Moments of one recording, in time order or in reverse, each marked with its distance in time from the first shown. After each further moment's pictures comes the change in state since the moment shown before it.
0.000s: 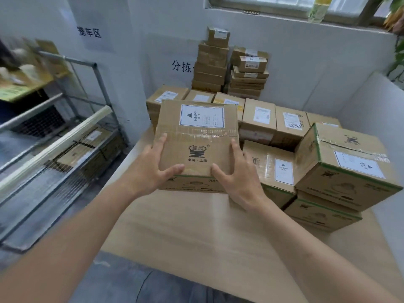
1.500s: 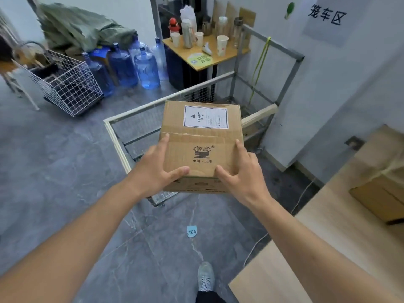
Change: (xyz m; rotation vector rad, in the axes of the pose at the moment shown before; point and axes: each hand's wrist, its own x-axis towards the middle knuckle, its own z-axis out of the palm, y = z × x) left_hand -0.072 -0.502 -0.374 0.032 0.279 -0.650; right_hand 0.139 -0.427 0.542 0.097 -0.573 -0.340
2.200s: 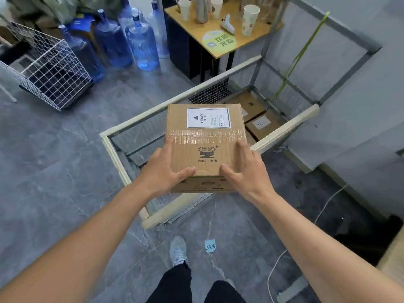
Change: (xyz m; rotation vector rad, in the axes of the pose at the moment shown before) left_hand 0.278 -0.152 -0.055 -0.101 -0.155 -0.116; right_hand 0.270 -0.050 0.152 -0.060 -0.108 0.107
